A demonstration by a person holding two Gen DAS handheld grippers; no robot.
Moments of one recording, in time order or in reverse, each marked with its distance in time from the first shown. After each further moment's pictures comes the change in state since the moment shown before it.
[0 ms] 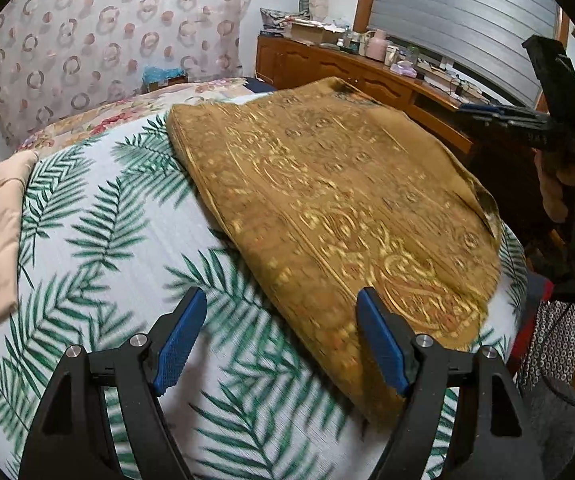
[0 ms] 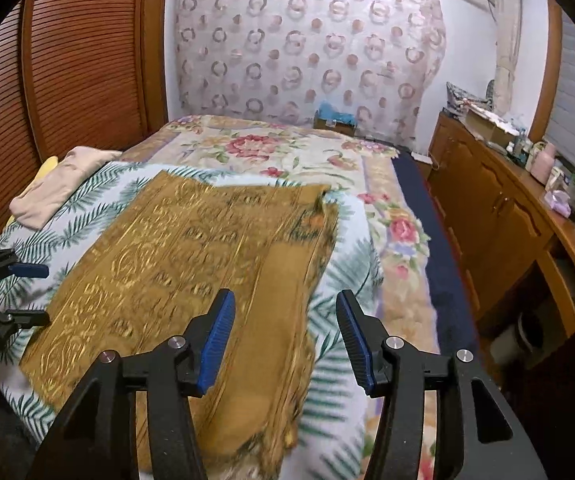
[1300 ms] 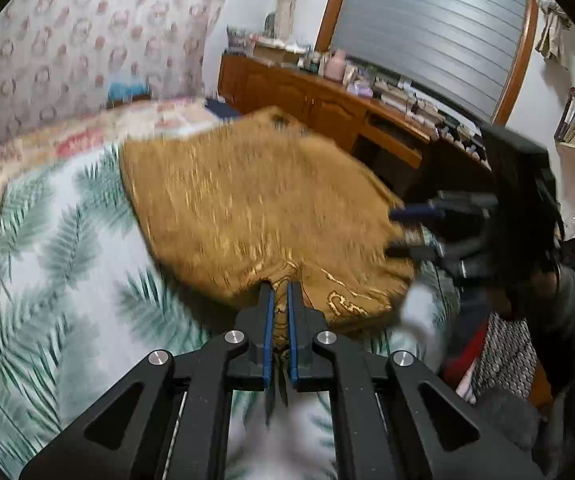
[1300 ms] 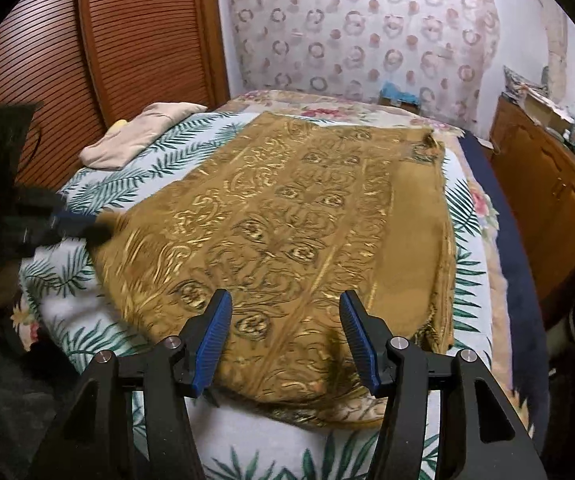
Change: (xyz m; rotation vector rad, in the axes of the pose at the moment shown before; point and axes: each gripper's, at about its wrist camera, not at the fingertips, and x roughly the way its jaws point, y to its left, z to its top) left arm -0.041 -0.036 0.017 0.017 -0.091 -0.150; right arm -0.011 0.040 -0.055 -0.037 0.051 0.211
